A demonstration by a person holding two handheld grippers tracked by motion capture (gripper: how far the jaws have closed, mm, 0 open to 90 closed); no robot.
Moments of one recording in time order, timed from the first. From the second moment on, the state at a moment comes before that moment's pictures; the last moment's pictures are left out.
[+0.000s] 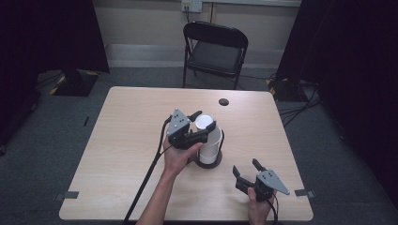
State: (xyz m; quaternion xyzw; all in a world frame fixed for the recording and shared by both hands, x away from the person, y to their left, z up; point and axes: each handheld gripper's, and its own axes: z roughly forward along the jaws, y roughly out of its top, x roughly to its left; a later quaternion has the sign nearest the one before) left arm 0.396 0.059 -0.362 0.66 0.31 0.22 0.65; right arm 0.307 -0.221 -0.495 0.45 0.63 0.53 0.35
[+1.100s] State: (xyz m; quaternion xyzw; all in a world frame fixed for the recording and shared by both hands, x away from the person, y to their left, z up) left arm 0.349 0.101 -0.363 0.65 0.31 0.18 0.66; right arm 0.309 -0.222 -0.495 0.46 0.63 0.52 0.35
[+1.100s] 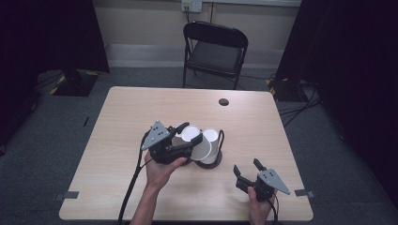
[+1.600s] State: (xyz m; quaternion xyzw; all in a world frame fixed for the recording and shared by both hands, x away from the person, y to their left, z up) left arm 0.333 0.117 -0.387 0.64 0.35 0.17 0.66; right arm 0.307 -0.214 -0.495 0.45 0.63 0.52 0.37
